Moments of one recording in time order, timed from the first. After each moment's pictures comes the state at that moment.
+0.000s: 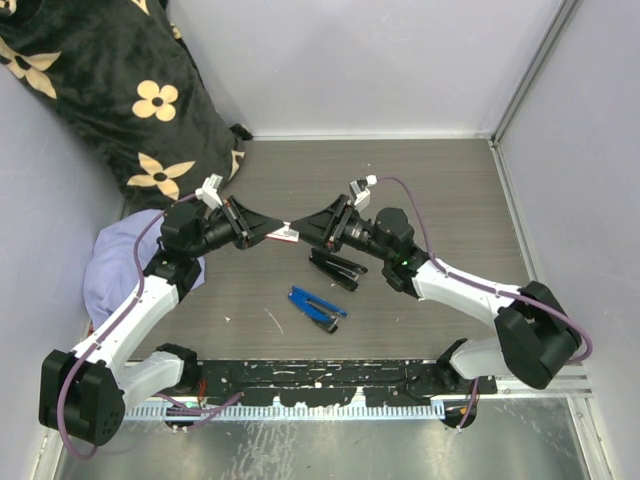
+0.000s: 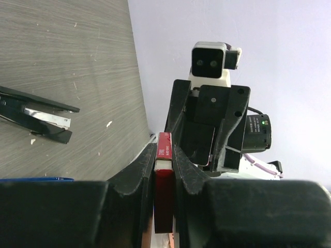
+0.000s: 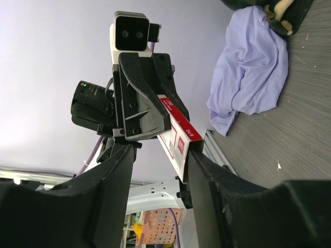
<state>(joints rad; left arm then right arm) -0.30 1.03 0.66 0.26 0.67 -1.22 0.69 1.35 0.72 0.70 -0.41 1.36</state>
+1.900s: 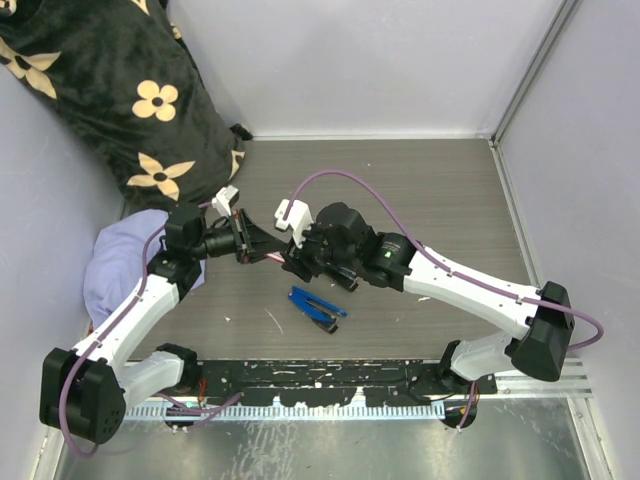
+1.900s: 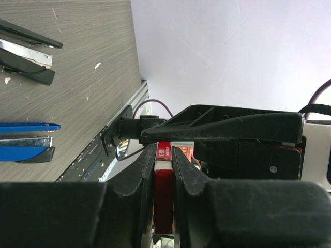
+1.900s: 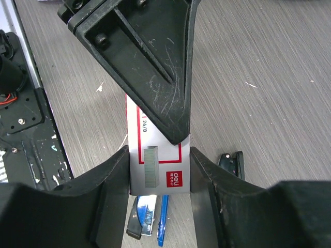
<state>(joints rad) -0.30 1.04 0.66 0.14 0.91 -1.21 1.01 1.35 1.20 -0.33 -0.12 -0.10</state>
